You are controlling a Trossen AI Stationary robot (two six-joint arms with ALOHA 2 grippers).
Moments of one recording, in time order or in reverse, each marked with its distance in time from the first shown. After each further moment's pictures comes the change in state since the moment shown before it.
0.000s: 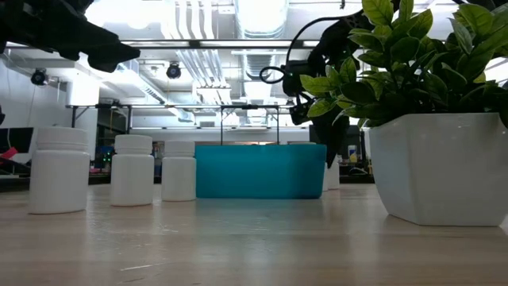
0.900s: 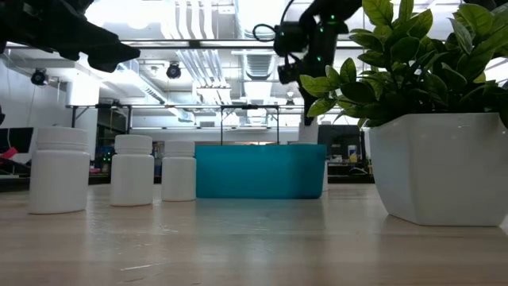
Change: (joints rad) left arm 0.000 0.000 0.000 -0.001 0.000 0.000; right arm -0.002 -0.010 0.346 -0.225 0.083 -0.050
